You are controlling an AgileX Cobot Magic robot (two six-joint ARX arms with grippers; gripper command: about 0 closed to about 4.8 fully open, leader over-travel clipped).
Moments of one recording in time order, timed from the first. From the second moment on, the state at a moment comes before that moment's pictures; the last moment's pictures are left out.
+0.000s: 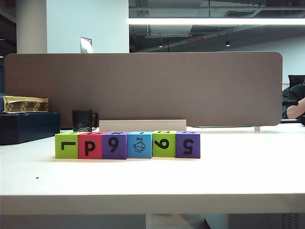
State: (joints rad) left arm 0.02 0.00 0.01 -0.18 0.02 -0.04; right arm 0.03 0.20 0.29 -0.29 -0.02 -0.06
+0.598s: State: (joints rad) left arm 0.02 0.00 0.01 -0.18 0.02 -0.04; right arm 0.00 0.08 0.18 -0.21 -0.02 -0.03
